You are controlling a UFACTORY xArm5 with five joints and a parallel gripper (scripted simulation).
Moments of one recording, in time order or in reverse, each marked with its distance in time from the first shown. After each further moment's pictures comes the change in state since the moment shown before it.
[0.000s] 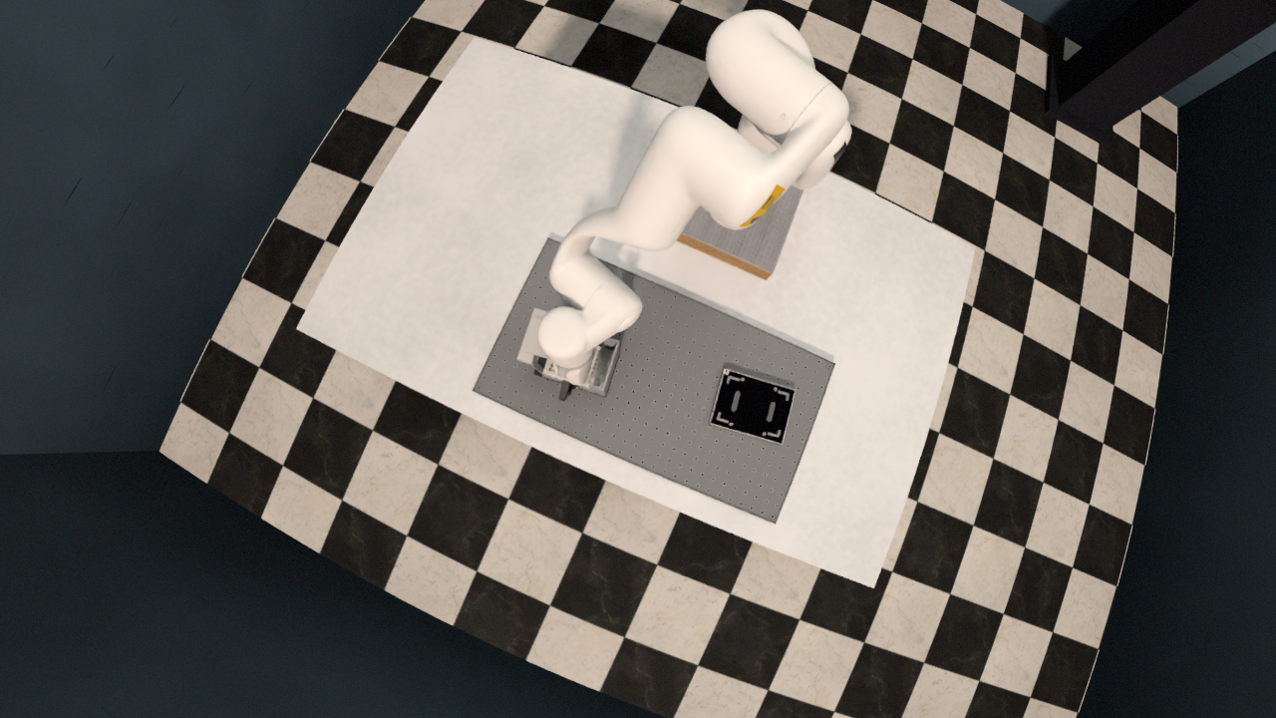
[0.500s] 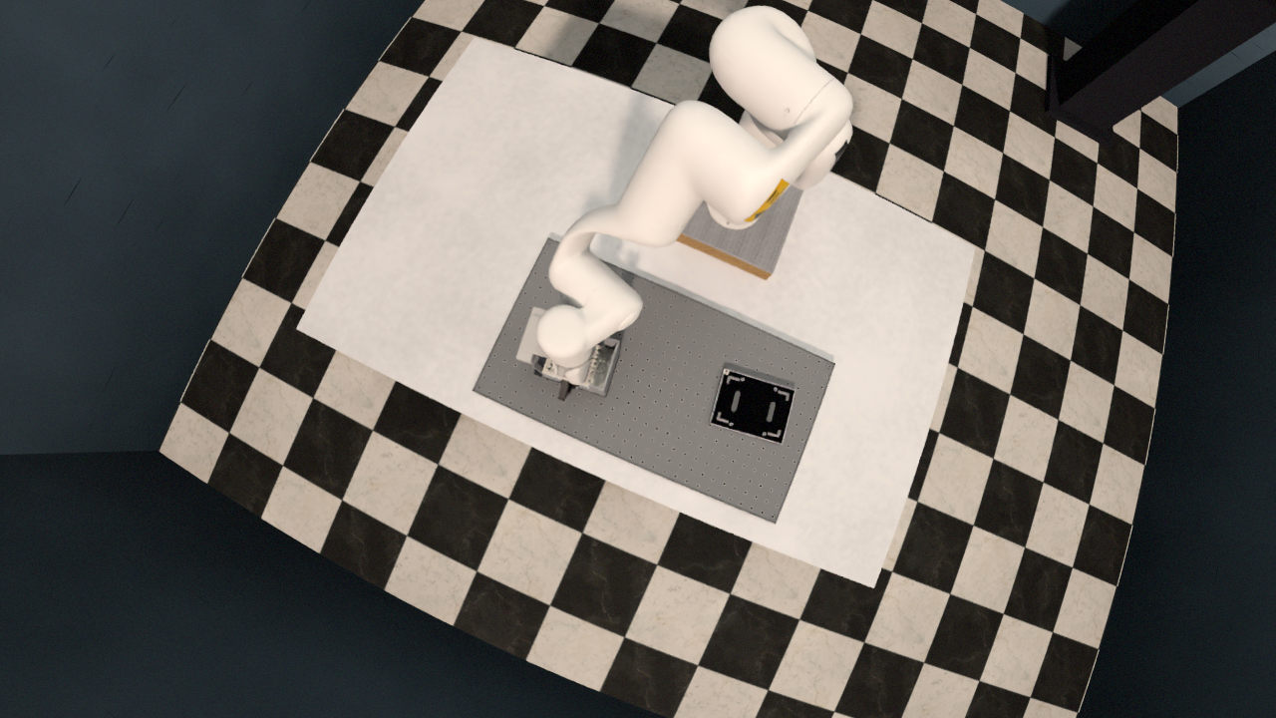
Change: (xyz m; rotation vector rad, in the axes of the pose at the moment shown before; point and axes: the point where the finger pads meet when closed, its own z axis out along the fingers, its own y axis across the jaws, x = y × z) arm 0.000 0.000 -0.009 0.001 0.000 0.000
